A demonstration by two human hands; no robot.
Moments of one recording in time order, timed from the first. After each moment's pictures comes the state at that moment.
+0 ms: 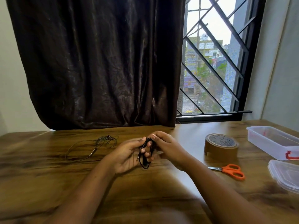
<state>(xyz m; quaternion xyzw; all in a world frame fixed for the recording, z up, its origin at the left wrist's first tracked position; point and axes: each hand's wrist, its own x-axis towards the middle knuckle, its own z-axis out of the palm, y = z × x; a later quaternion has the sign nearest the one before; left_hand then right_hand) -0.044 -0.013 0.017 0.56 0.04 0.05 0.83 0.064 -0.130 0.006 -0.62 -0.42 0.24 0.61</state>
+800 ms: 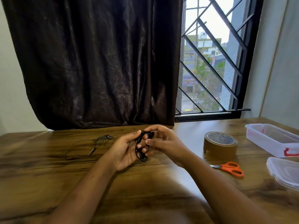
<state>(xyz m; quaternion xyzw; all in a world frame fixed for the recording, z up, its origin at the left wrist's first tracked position) -0.044 -0.014 0.022 0.53 0.06 0.11 0.84 0.069 -0.132 0.008 -0.52 -0.48 0.24 0.67</state>
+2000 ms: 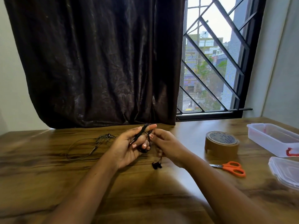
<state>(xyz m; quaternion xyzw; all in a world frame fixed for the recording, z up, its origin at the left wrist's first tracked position) -0.046 -0.018 0.030 0.53 -0.01 0.13 0.84 0.062 -0.129 0.010 -0.61 -0.45 0.23 0.61</state>
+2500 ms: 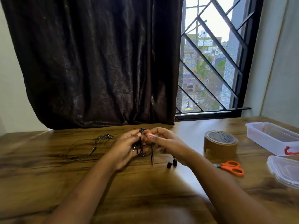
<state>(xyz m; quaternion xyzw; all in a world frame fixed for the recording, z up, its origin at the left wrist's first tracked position) -0.043 -0.014 0.023 0.63 0.11 0.19 0.75 0.070 -0.141 0.015 -0.63 -0.47 0.23 0.57</state>
